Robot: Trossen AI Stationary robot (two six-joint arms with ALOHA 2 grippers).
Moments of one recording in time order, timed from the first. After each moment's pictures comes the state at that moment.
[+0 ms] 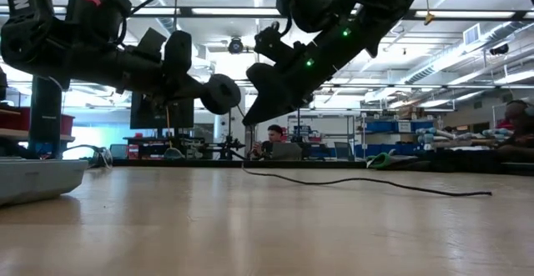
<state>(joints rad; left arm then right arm) 0.02 1.47 0.21 1.23 -0.68 -0.40 0.02 1.89 1.09 0.18 0.40 0.07</state>
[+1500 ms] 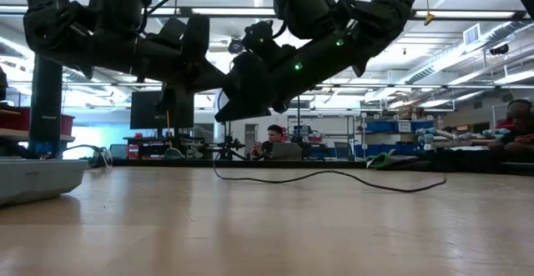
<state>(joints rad) 0.02 1.47 0.35 1.07 -0.52 -0.40 0.01 1.98 1.09 0.44 0.20 0.02</state>
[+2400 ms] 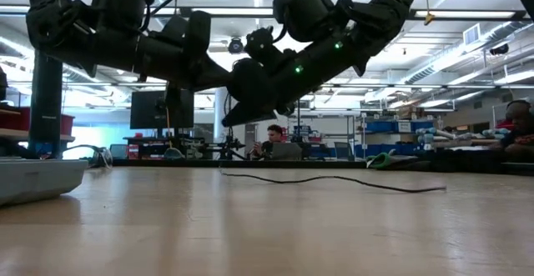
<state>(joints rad) 0.02 1.47 0.37 1.05 -0.49 -0.40 0.00 1.97 1.09 0.39 0.24 0.07</state>
